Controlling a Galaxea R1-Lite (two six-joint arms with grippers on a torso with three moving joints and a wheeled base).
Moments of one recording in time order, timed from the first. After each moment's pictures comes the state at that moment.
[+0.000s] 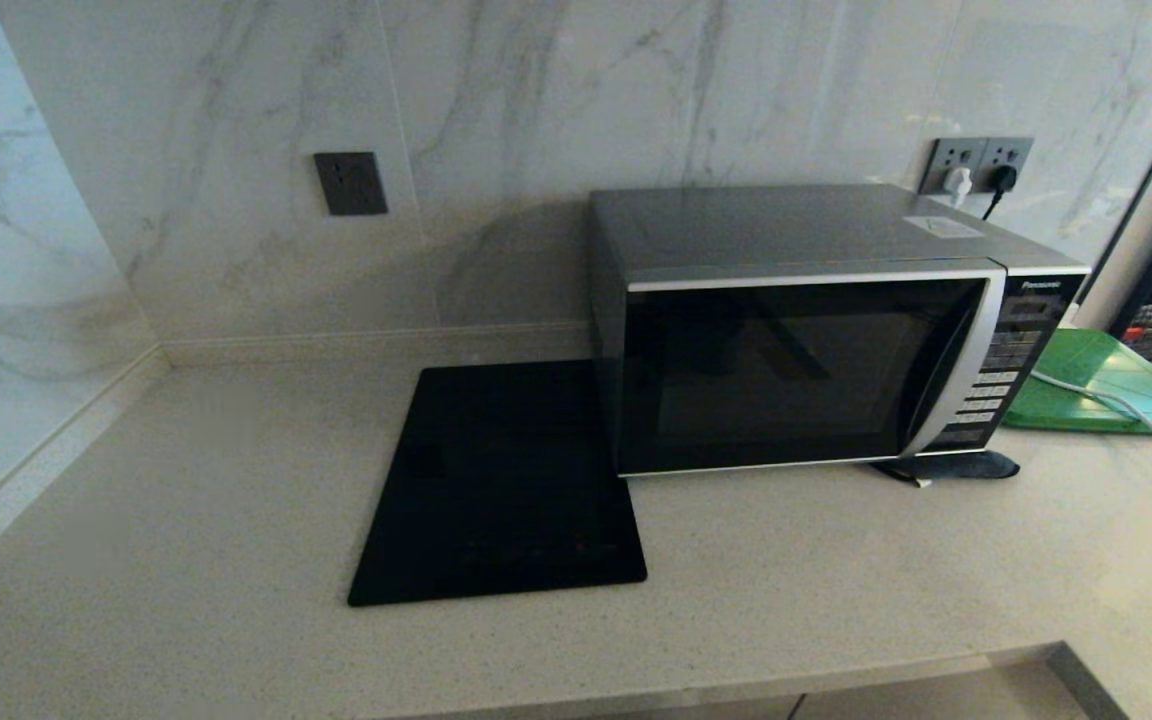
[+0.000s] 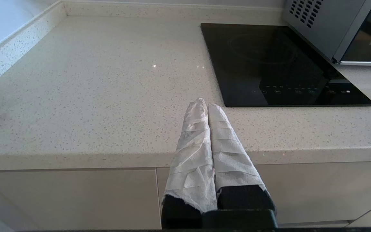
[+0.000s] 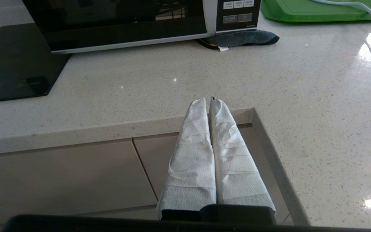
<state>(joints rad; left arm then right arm) 0.00 0.00 0.00 -0.01 0.03 -0.07 0.00 0.00 0.00 0.01 -0.04 0.12</state>
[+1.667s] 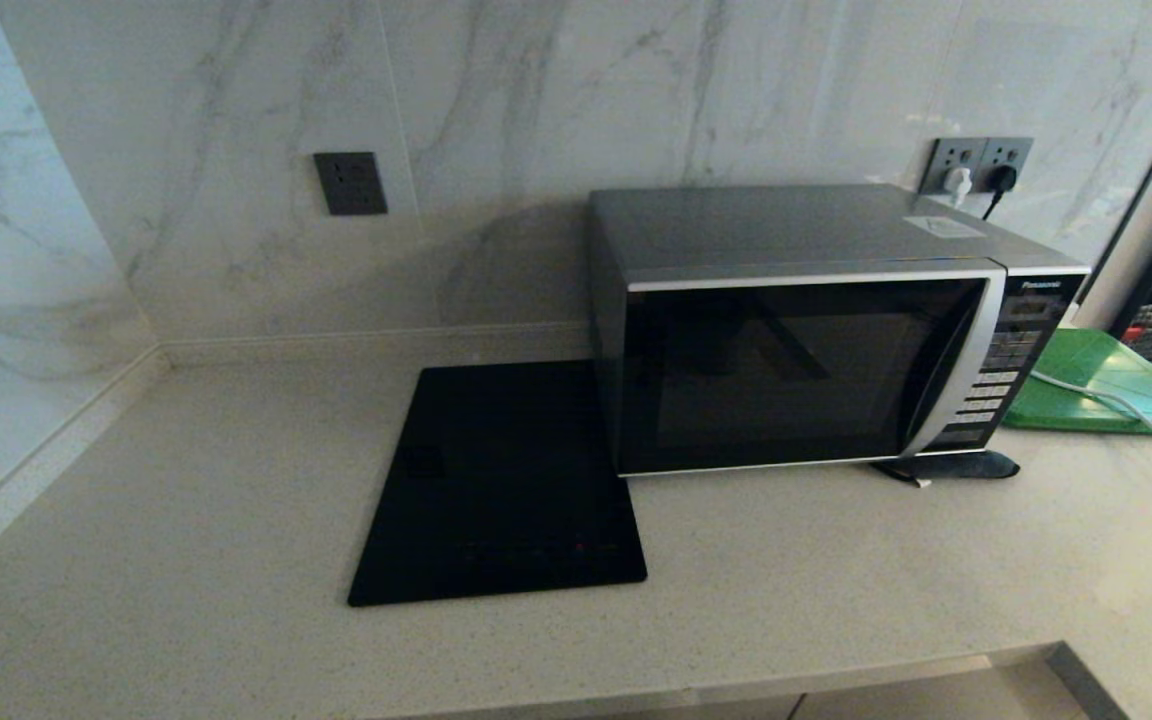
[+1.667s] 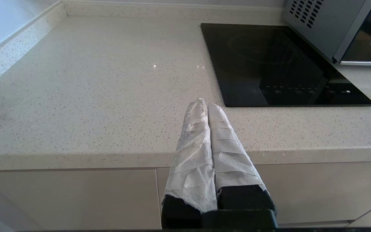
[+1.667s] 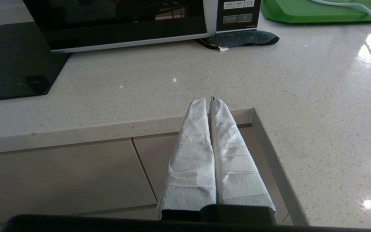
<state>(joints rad) 0.00 0.00 0.00 -0.01 0.03 -0.07 0.00 0.00 0.00 0.01 -0.05 0.12</state>
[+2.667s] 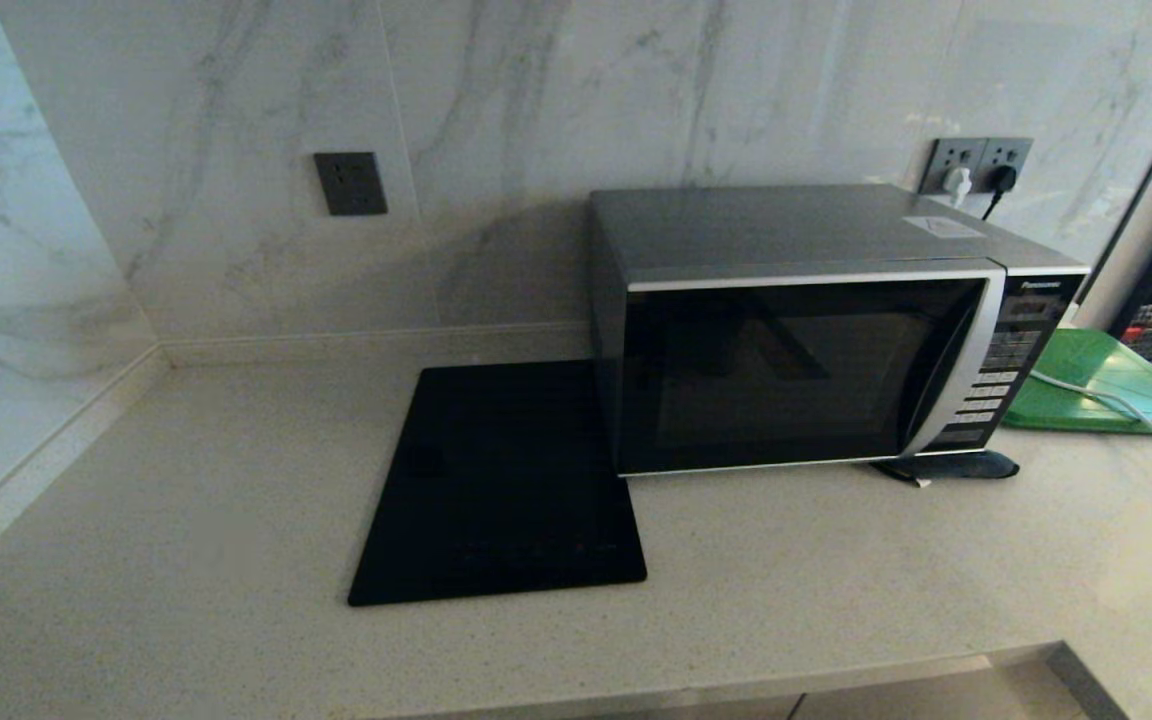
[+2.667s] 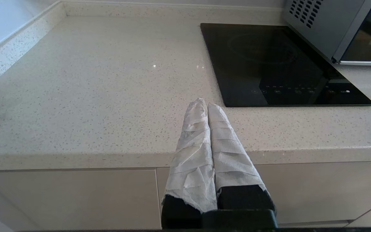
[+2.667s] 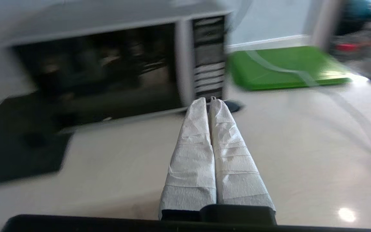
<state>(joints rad) 0.00 0.00 0.00 -0.01 0.03 -0.07 -0.01 0.40 -0.69 0.21 -0.20 0.12</state>
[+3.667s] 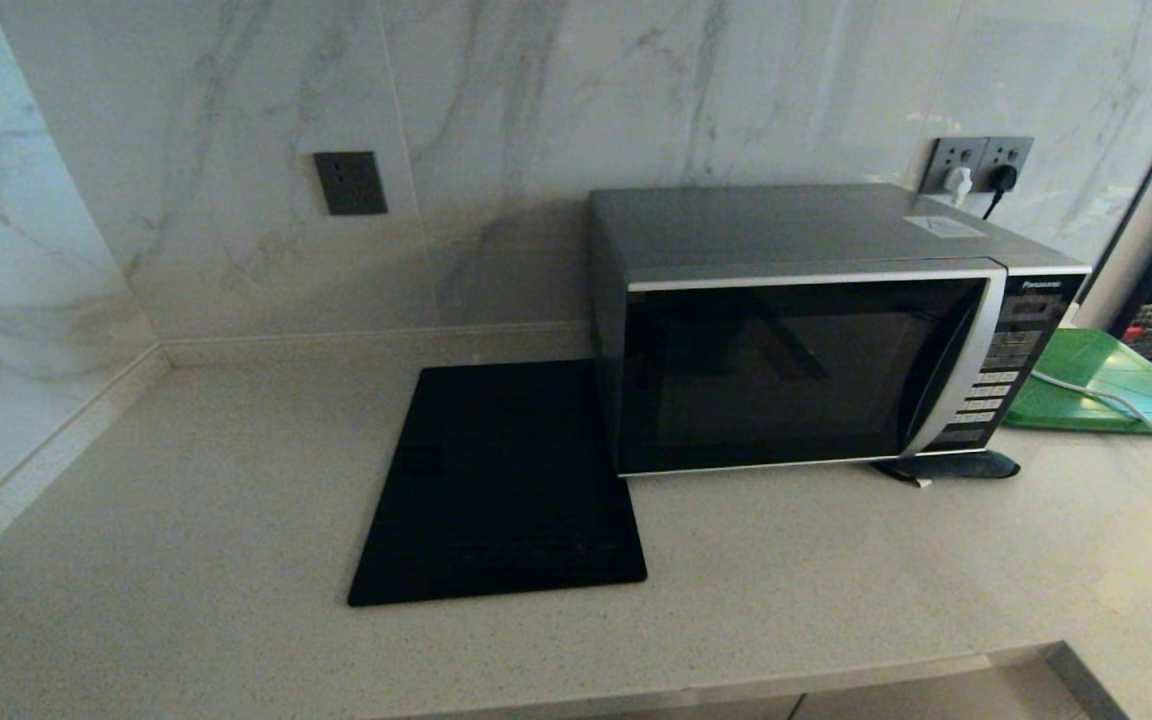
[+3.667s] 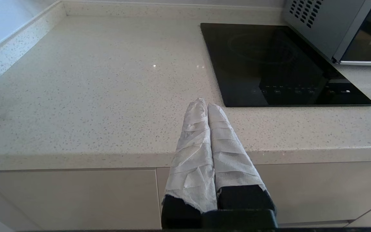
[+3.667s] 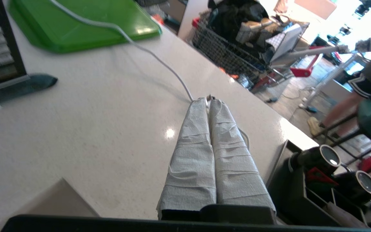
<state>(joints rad) 0.00 0.00 0.00 -0.01 0.03 -0.07 -0.01 0.76 -0.75 0.17 -0.90 -0.08</state>
